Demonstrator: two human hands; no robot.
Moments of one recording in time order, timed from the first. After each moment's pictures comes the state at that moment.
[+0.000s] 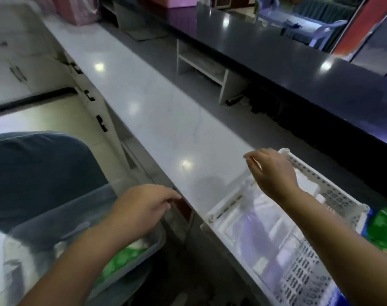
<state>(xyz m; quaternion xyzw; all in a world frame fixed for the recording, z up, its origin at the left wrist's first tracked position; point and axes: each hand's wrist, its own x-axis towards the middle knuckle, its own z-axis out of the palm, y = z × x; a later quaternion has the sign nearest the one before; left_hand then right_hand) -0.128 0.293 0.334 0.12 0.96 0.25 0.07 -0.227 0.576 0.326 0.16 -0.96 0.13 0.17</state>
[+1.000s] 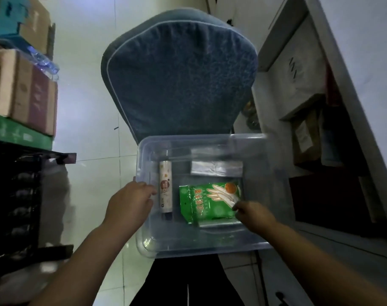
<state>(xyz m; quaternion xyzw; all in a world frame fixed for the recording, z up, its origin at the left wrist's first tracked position) 0.012 -0.061 0.091 -0.29 0.92 0.21 0.16 -0.168 0.198 0.032 0.27 -0.86 -0.01 -0.43</state>
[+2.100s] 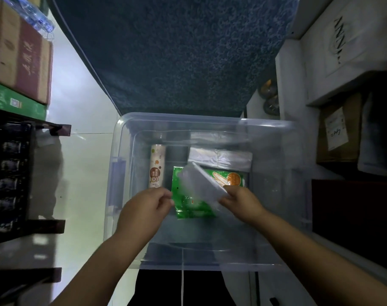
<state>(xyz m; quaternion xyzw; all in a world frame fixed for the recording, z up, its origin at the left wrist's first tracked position) -0.024 0.006 0.012 -0.42 0.81 0.38 0.15 -0.203 0.179 -0.066 0.29 -0.82 0.16 -0.46</state>
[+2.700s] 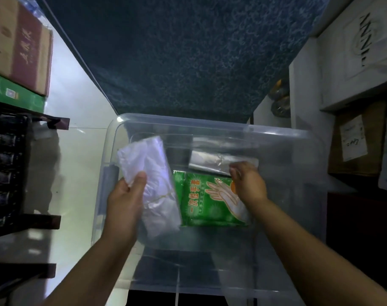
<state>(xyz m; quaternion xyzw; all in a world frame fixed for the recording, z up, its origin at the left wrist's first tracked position) -0.046 -0.014 -0.006 -0.61 0.46 0.63 -0.14 -0.251 0.141 -0.111 0.27 -0.89 0.19 -0.30</state>
